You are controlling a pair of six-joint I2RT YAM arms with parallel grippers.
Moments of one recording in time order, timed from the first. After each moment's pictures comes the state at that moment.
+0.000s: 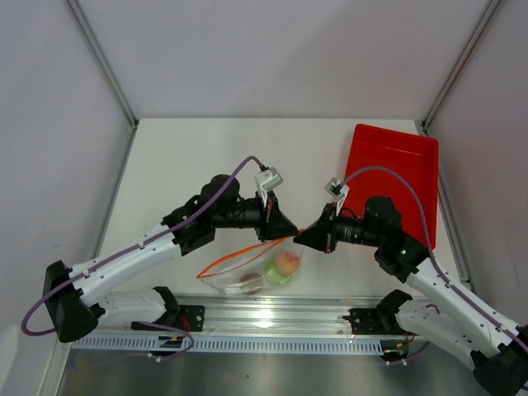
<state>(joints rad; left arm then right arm) -0.90 1.14 0.98 -0.12 0.52 -0.41 0.66 0.79 0.67 -0.09 -0.66 0.51</state>
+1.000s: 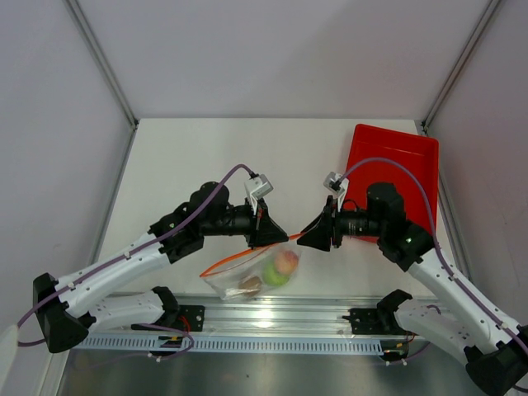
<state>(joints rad) -0.90 1.03 0.93 -0.21 0.48 -0.38 0.58 0.85 0.81 -0.30 -0.79 0.32</state>
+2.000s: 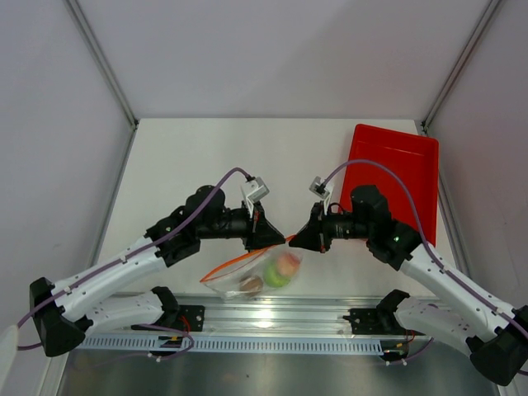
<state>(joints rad) -0.90 0.99 0.89 -0.21 0.47 -0.38 0.69 0.92 0.81 -0.26 -0.71 0.35</state>
